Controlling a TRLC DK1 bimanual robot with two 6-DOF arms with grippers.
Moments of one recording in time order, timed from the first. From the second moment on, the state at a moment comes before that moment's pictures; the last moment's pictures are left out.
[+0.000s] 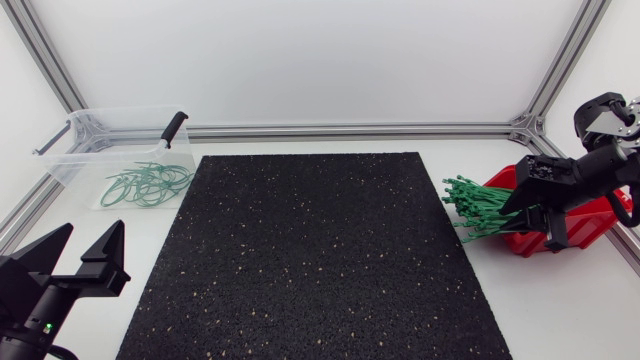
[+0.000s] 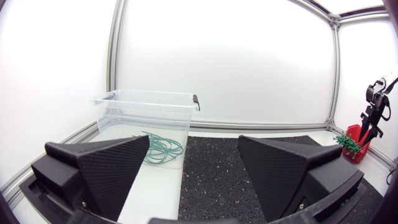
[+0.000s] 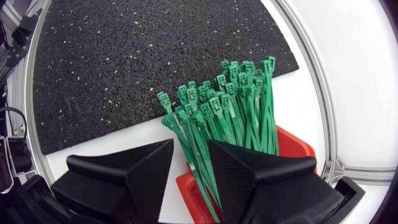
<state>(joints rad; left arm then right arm) -0.02 0.06 0.02 -0.01 -0.01 -0.08 -0.31 1.61 1.09 -0.84 -0.30 -1.52</state>
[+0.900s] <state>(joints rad) -0.02 0.06 0.02 -0.01 -0.01 -0.08 -0.29 1.63 1.01 -0.77 -0.27 -1.52</state>
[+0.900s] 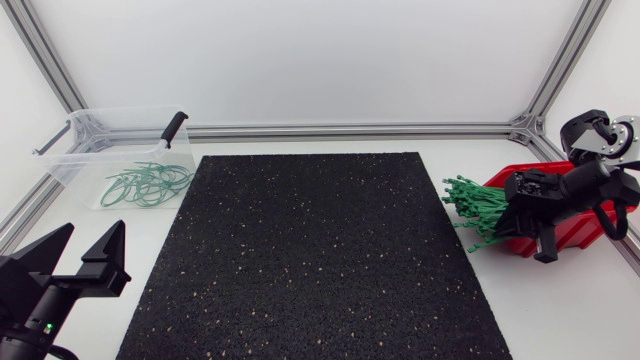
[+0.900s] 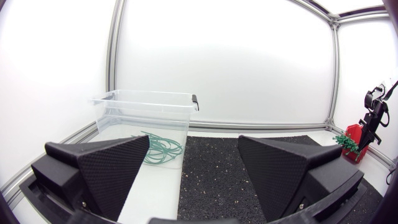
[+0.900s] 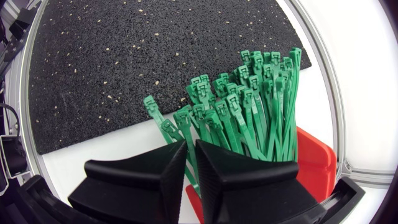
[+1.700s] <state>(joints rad) -0.02 0.06 0.02 -0.01 -0.01 -0.08 -0.23 1.34 0.98 -0.76 -0.30 -1.48</state>
